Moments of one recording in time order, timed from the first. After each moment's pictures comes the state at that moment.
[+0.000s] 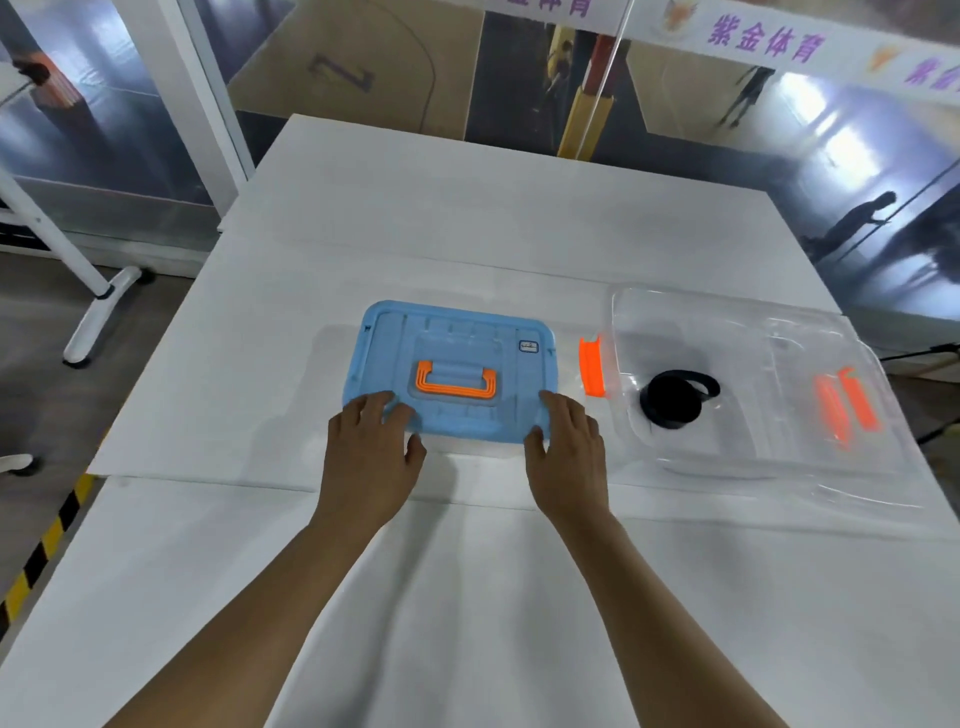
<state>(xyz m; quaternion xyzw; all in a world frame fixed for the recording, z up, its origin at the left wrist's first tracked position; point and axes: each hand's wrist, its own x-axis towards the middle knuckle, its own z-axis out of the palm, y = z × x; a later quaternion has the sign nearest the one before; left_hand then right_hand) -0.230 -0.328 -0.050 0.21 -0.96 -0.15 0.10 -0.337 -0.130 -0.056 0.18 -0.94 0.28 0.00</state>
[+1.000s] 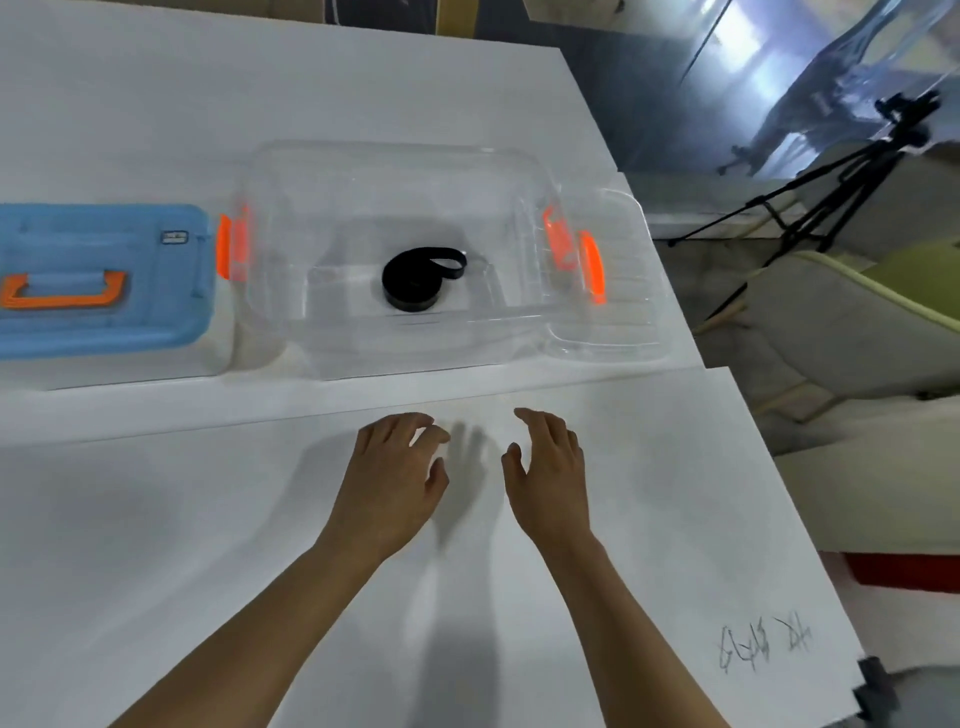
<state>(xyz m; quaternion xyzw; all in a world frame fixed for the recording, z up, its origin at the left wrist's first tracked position) -0.284 0.071 -0.071 0.01 -0.98 -0.21 0.04 -0.329 0.258 -0.089 0.04 -0.96 0.27 -0.03</state>
